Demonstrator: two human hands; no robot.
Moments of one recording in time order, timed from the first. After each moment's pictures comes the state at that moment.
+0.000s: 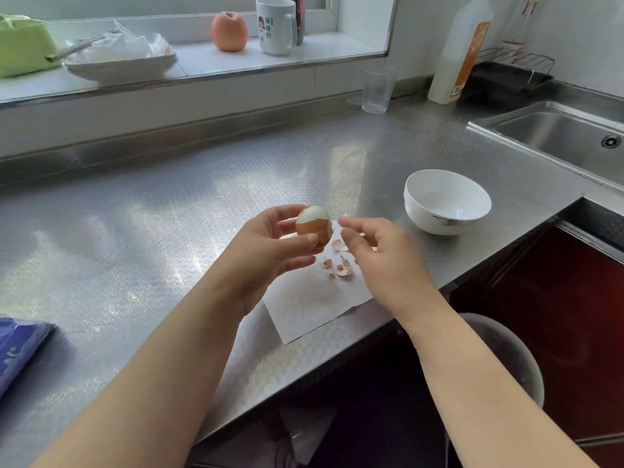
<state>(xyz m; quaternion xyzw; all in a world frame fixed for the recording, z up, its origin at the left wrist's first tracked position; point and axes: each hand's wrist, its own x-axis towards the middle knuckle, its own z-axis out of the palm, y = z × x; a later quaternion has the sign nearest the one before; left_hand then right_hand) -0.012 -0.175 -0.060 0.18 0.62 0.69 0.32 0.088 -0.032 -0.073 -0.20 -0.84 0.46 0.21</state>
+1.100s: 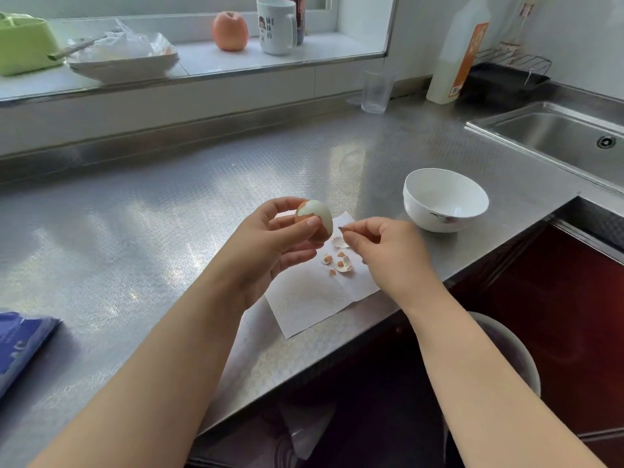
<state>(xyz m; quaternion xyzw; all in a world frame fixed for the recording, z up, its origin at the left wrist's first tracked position) -0.012 -0.176 -0.057 0.16 0.58 0.73 0.33 0.084 -0.024 -0.073 -0.25 -0.82 0.47 0.20</state>
